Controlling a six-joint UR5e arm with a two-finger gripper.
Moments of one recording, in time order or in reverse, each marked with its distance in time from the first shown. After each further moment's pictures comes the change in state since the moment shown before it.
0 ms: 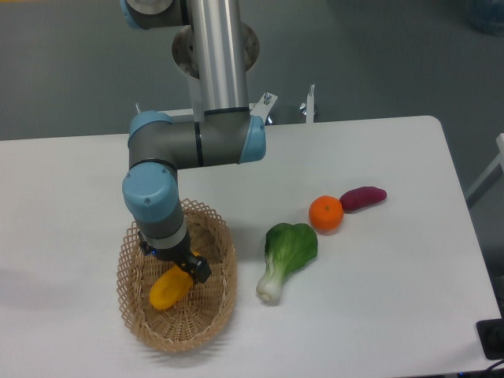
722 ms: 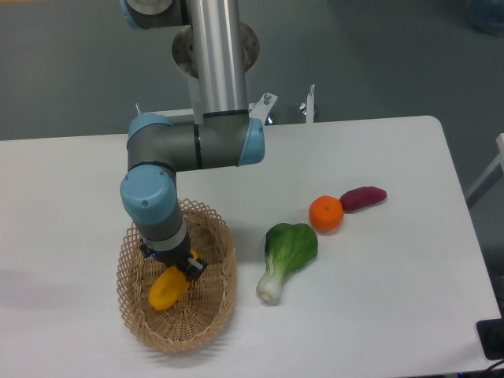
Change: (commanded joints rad) arm -0.002 0.012 0.009 -0.002 0.015 -0.009
